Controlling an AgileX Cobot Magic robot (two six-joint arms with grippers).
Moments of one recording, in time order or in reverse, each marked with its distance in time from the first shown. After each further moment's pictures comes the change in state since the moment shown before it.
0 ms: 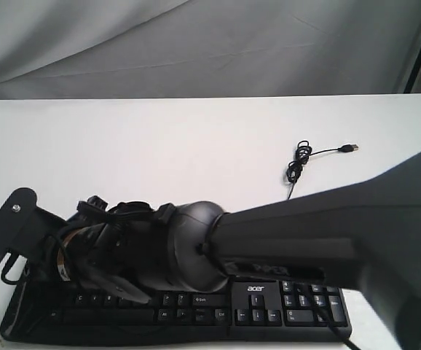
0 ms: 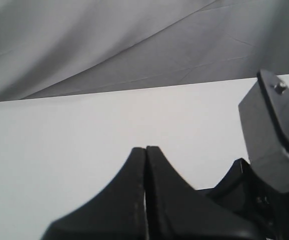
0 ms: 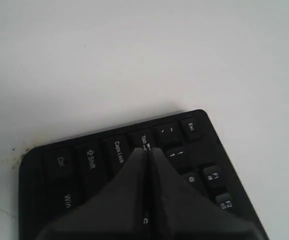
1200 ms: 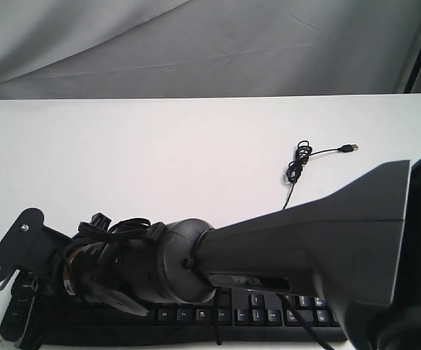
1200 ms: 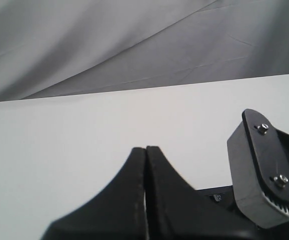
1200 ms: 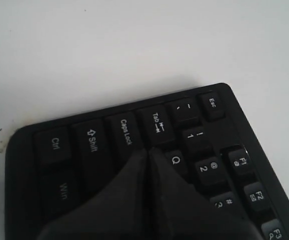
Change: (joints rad) left arm 0.000 0.000 0.000 0.000 0.000 0.000; right arm 0.000 0.067 -0.004 0.008 -0.030 0.000
